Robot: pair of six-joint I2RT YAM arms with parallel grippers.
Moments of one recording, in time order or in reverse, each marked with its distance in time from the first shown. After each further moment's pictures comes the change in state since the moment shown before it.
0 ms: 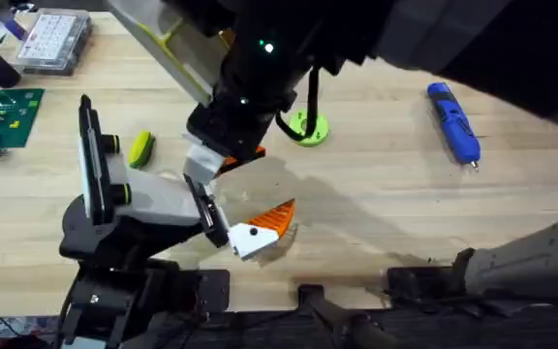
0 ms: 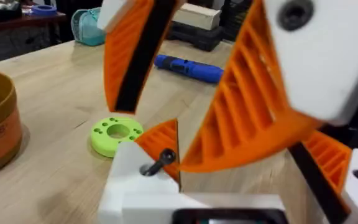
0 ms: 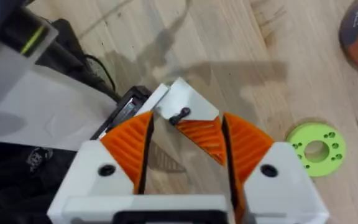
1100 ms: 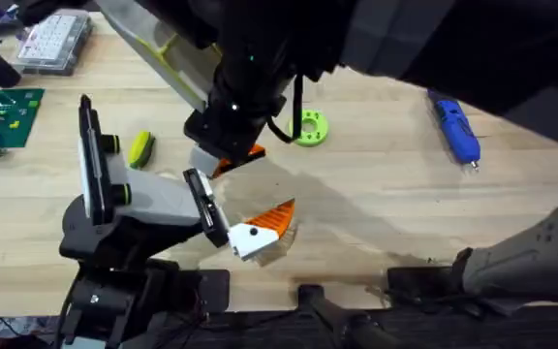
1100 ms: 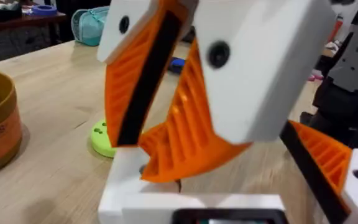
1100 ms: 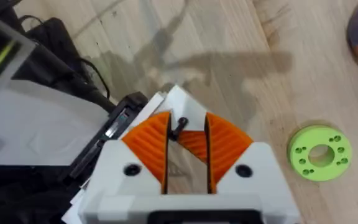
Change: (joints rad) left arm 0.000 0.000 0.000 0.000 0.000 0.000; right arm 0.000 0.043 0.000 0.013 0.000 0.003
